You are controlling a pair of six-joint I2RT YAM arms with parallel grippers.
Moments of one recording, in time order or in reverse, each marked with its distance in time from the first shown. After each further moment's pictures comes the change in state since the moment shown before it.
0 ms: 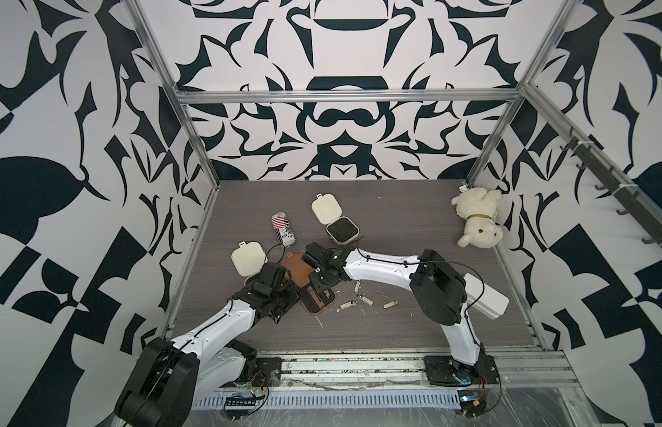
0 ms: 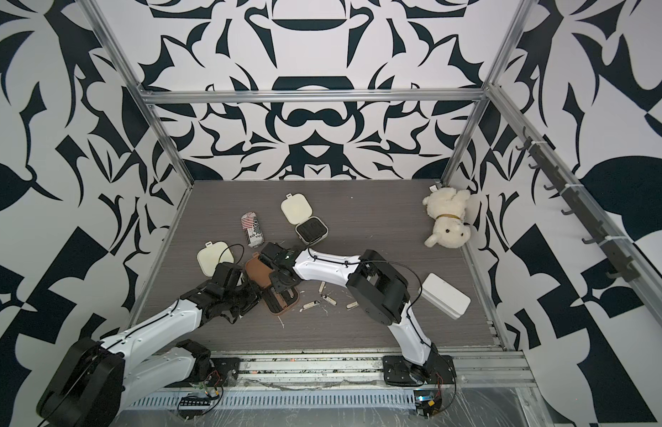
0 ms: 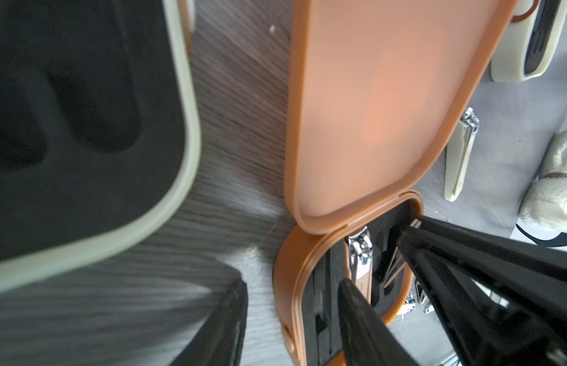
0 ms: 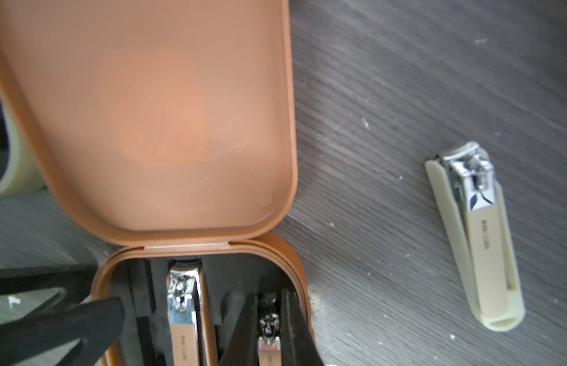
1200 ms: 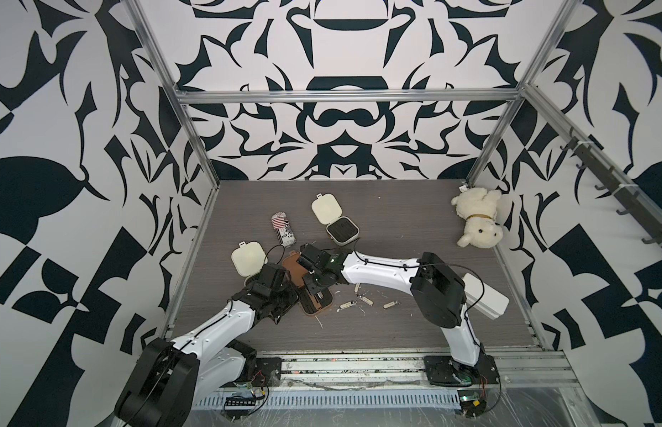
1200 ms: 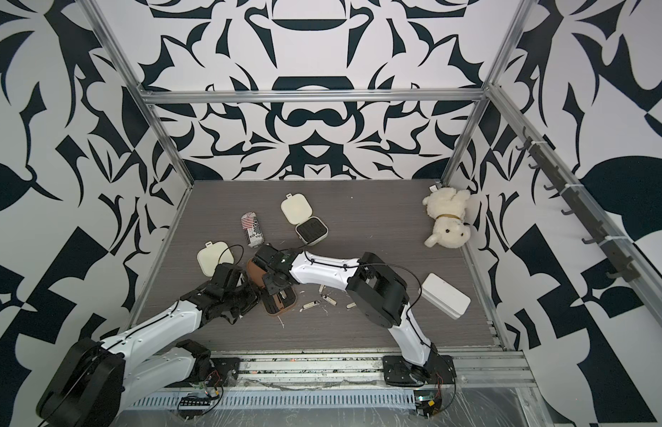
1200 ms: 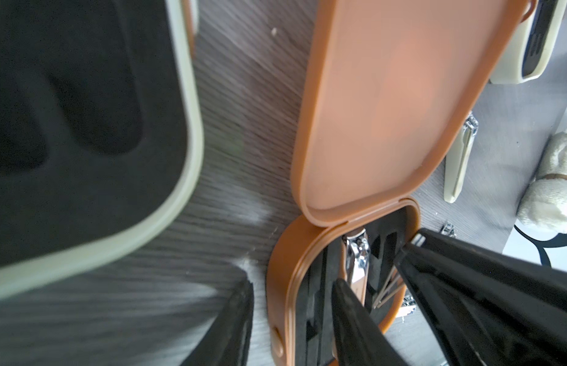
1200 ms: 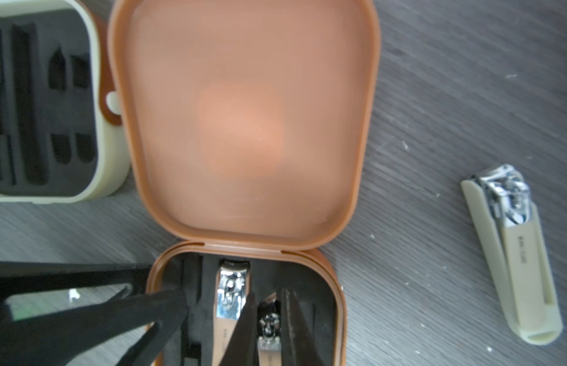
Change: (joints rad) left arm 0.000 -0.003 -0.013 0.019 -0.002 -0.004; right arm 0.038 -0.004 0.019 0.042 0.000 0.023
